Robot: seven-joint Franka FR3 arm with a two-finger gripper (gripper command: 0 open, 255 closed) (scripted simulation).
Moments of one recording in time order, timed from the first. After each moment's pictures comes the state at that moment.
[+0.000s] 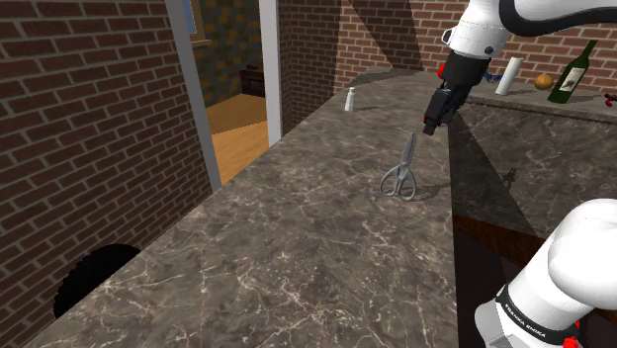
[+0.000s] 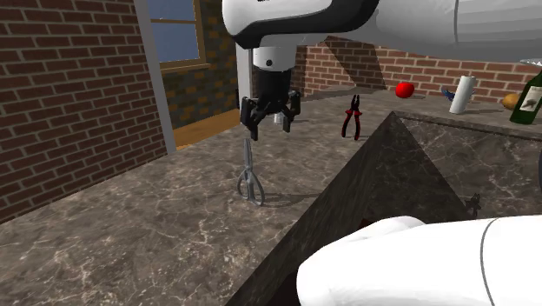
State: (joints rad) arm 0.00 -0.78 0.02 -2.37 0.00 1.69 -0.07
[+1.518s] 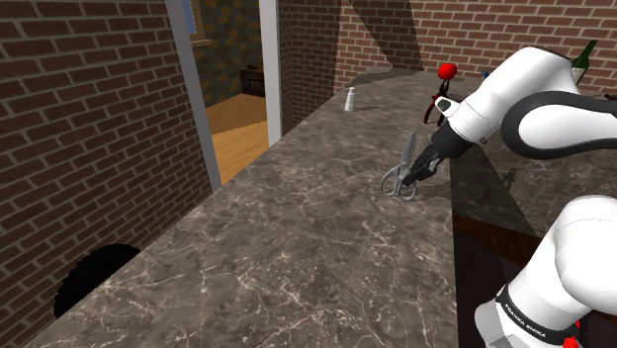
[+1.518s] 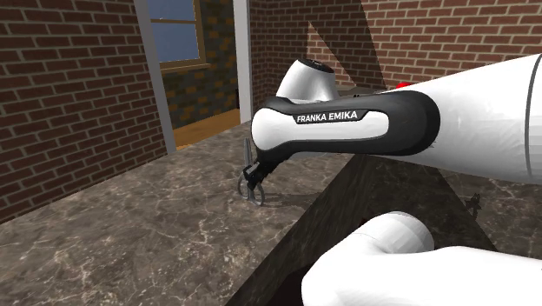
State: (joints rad) arm 0.16 -1.06 -0.12 -2.97 0.10 2.32 -0.40
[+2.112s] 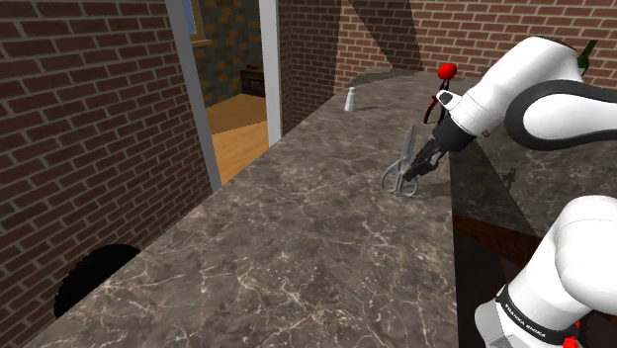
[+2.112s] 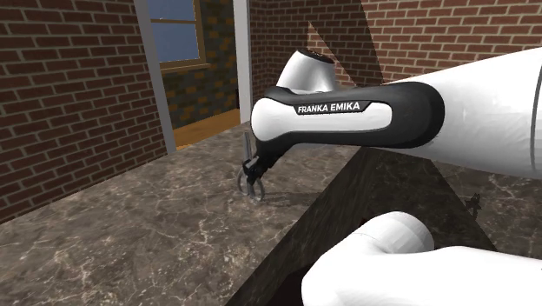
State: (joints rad) arm 0.17 -1.06 -0.12 -2.93 0.10 2.29 -0.39
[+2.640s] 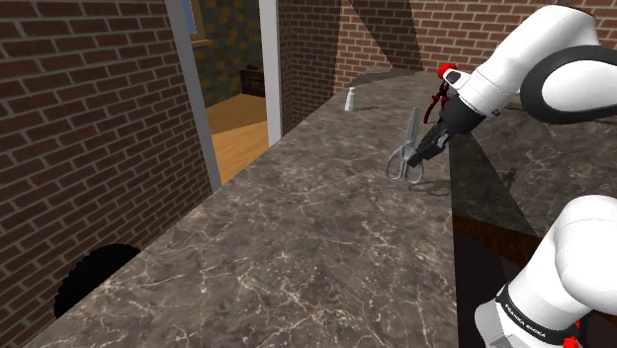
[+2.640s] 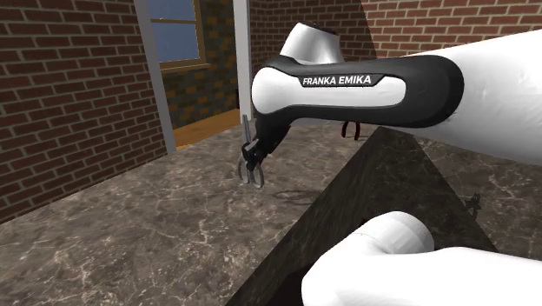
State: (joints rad) arm 0.17 -1.07 -0.11 -2.82 0.10 2.17 -0.37
